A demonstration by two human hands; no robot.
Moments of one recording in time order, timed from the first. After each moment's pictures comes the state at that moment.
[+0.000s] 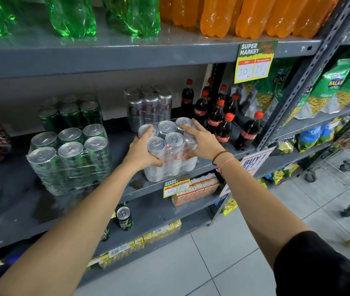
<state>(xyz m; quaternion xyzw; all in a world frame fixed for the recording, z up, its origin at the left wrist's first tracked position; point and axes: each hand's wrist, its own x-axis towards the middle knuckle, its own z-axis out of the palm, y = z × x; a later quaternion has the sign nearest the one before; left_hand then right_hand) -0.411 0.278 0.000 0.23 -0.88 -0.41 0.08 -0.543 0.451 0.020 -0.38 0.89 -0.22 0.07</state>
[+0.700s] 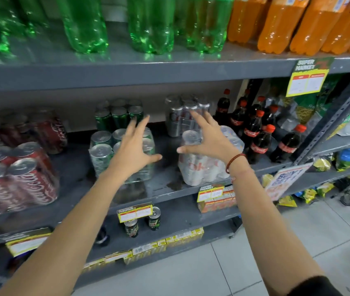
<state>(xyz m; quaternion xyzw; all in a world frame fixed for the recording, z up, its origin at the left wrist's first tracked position) -0.299 0.203 0.049 0.23 -0.91 -0.26 0.22 -0.454 0.369 0.075 -0.44 0.84 -0.31 0.04</state>
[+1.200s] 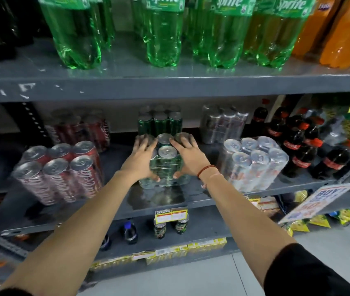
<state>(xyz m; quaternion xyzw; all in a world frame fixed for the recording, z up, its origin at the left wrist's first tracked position) -0.251 0.118 0.017 0.26 -0.96 -0.14 0.00 -0.394 0.237 0.009 -0.52 0.85 -0.08 0.07</state>
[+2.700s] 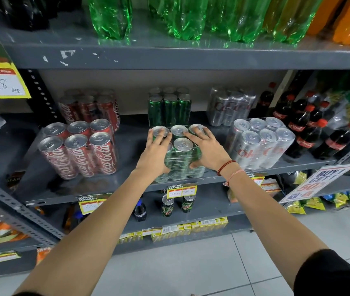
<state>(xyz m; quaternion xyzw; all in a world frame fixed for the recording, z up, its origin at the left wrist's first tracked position) -0.204 0.161 0.005 0.24 -0.96 -0.12 0.07 -0.353 0.284 0.010 -0.51 0.85 -0.12 0.06</state>
